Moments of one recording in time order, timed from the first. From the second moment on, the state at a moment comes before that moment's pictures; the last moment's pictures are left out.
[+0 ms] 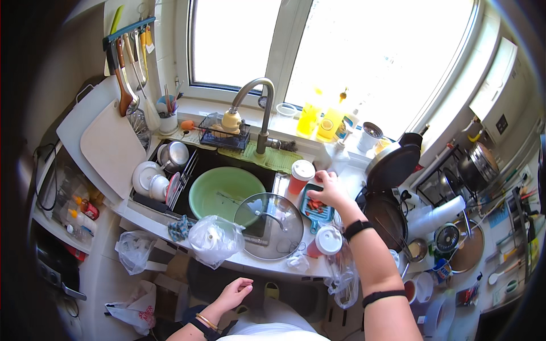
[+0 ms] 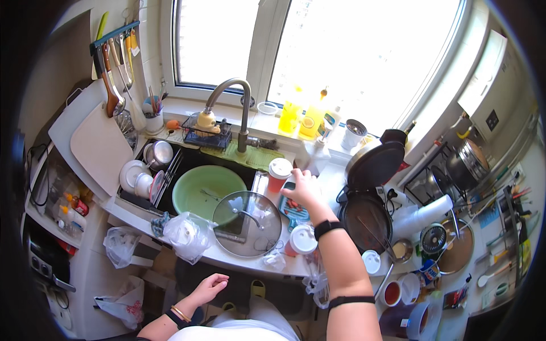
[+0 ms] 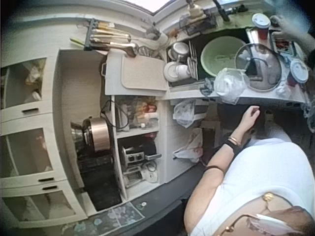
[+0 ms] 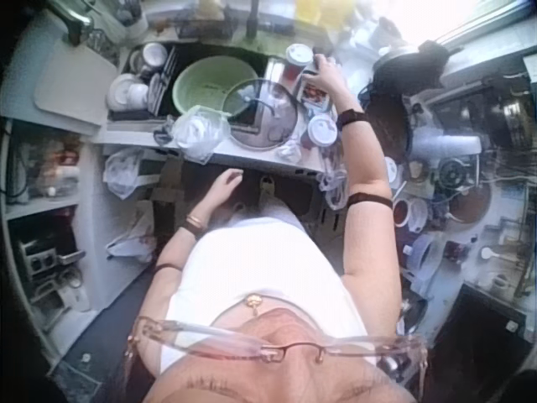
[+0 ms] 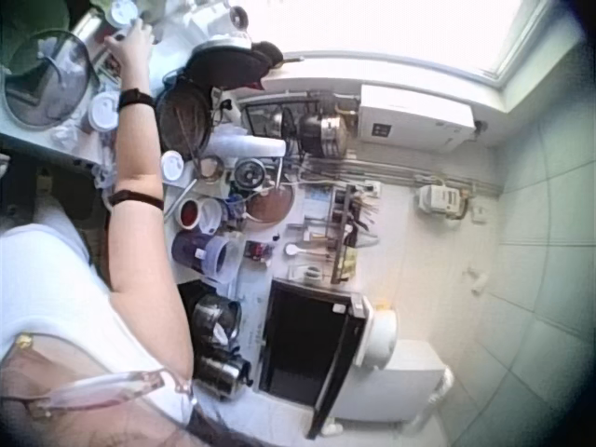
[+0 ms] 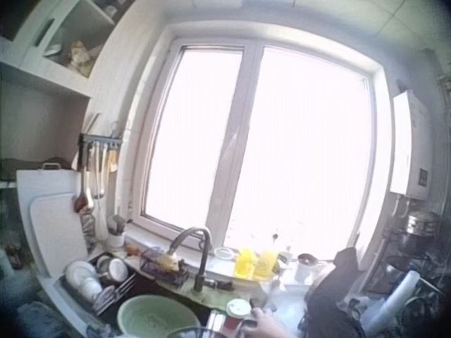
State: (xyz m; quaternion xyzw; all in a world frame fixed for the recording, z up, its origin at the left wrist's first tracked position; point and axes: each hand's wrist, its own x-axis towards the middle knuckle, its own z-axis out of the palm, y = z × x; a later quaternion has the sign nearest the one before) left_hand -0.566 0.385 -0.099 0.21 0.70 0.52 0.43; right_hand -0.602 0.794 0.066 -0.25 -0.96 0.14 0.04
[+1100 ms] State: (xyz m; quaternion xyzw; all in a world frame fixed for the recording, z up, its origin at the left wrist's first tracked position) left_hand -0.593 0.499 -0.008 0.00 0.37 0.74 0.56; right_hand -0.530 0.683 0.132 -0.12 -0.93 0.33 0.09
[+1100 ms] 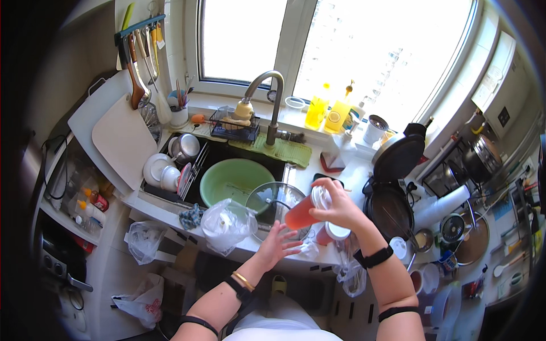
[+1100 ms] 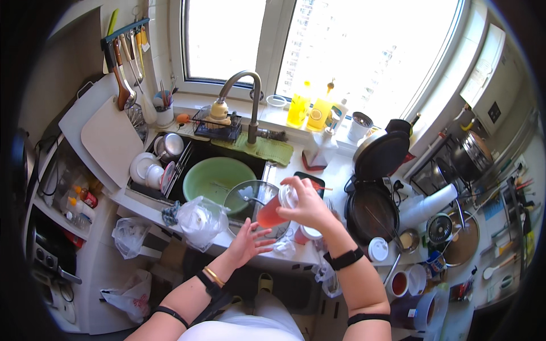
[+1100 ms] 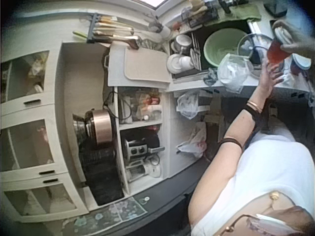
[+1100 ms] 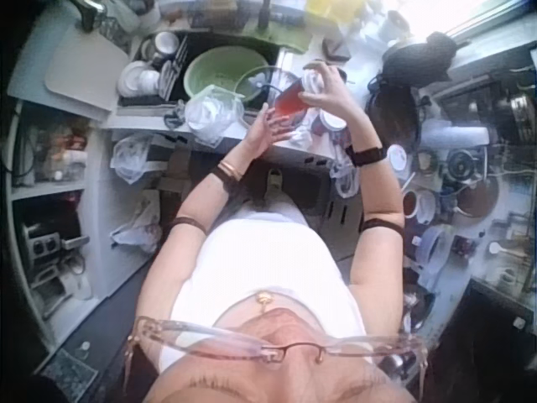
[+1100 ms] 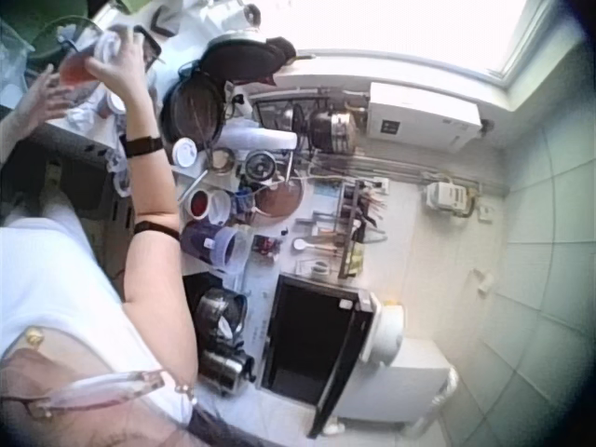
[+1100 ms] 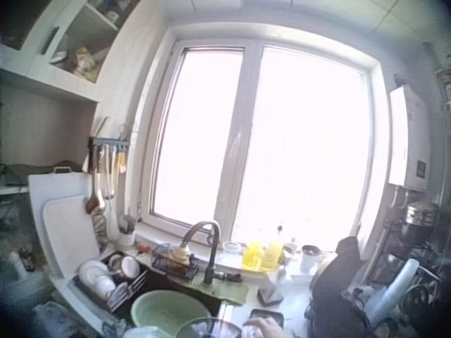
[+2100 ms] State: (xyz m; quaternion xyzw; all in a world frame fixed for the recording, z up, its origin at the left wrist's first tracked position) left_hand -0.499 0.546 -0.023 0.38 0.66 0.63 0.11; right_hand -0.315 0.663 0.070 -0.34 -0.88 0.32 0.08
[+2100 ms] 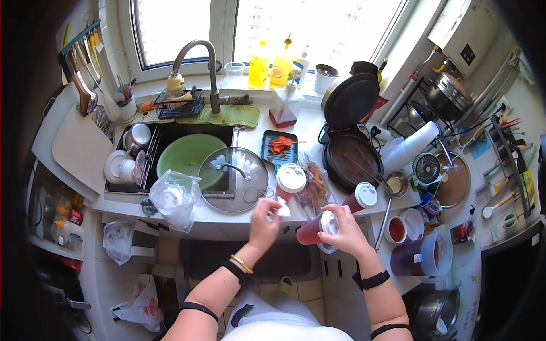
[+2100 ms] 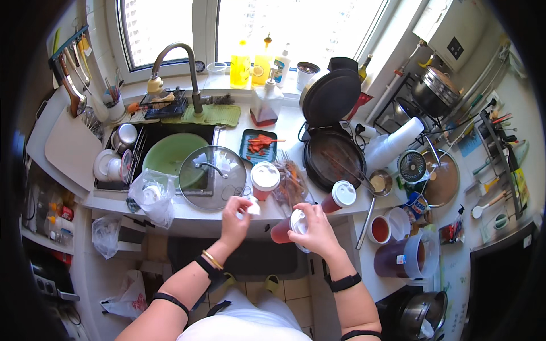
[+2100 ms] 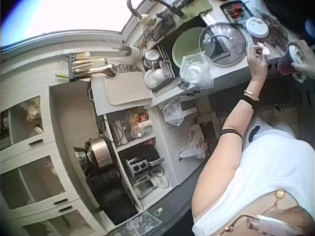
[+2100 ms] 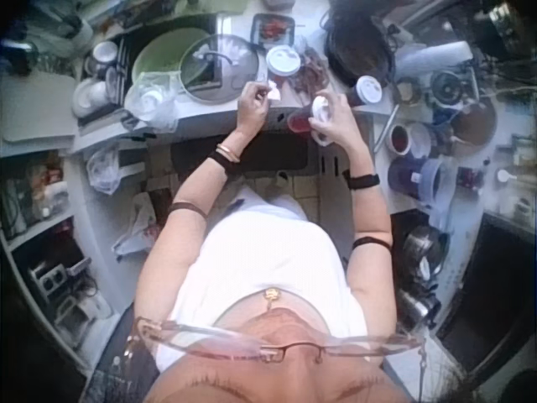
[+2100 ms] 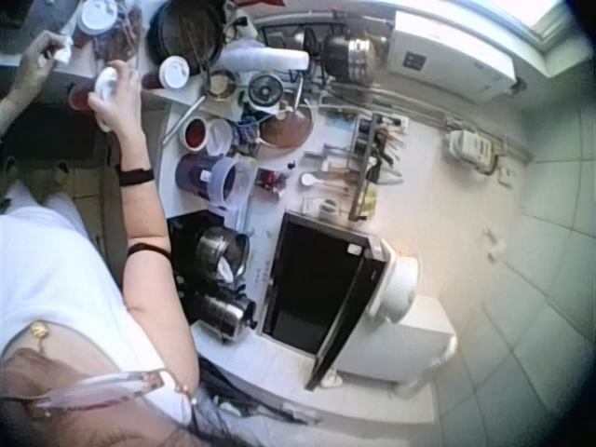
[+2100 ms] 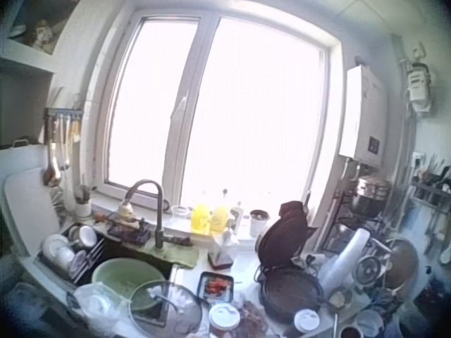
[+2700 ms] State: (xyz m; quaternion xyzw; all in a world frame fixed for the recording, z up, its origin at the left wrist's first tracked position) left_hand -0.427 0.545 -0.045 0.40 0.66 0.62 0.13; right_hand -0.319 0.660 0.082 -0.28 -0.91 0.28 0.12
